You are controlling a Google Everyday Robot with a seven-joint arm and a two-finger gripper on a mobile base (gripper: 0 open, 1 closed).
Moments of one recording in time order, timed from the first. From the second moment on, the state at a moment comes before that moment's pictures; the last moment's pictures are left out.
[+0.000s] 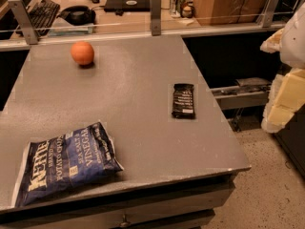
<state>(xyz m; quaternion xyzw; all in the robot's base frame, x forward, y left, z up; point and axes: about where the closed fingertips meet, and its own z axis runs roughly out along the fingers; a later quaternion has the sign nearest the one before) 0.438 -0.217 0.976 -0.60 0.78 -0.03 0.16</state>
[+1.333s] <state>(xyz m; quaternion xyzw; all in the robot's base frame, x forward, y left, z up) 0.590 -0.057 0.942 -0.65 0.70 0.05 0.27</state>
